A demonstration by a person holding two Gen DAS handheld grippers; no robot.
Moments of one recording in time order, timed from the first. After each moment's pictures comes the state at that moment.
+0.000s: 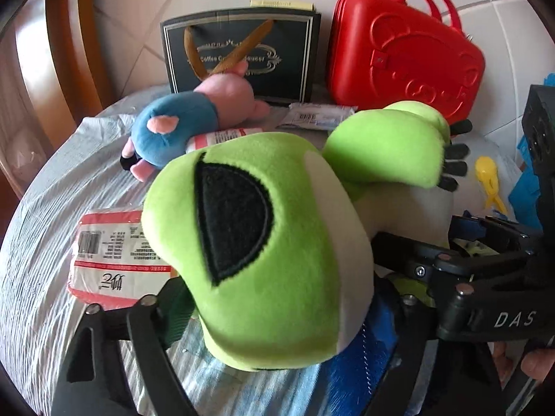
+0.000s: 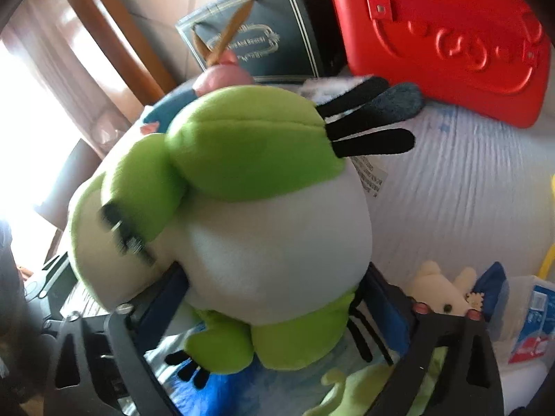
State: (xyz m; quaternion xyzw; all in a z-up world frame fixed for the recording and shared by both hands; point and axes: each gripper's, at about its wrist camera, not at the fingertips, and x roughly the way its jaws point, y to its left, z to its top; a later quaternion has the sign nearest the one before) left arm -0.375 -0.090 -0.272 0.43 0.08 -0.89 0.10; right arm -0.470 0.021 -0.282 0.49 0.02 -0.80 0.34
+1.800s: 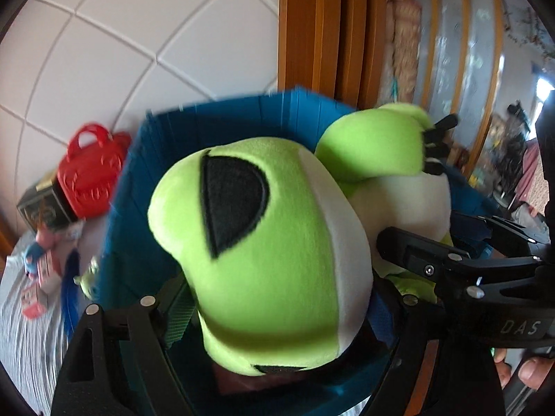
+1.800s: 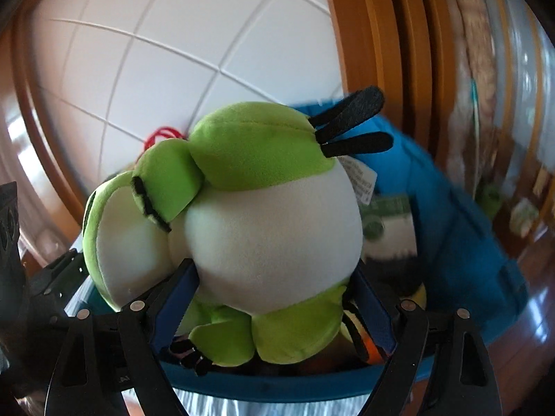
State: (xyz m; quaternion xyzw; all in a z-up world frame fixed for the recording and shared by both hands) left arm -0.180 0.436 -0.034 0.36 -0.05 -0.91 -0.17; right arm -0.155 0.578 -0.033 0.35 -0.09 -0.93 0.08
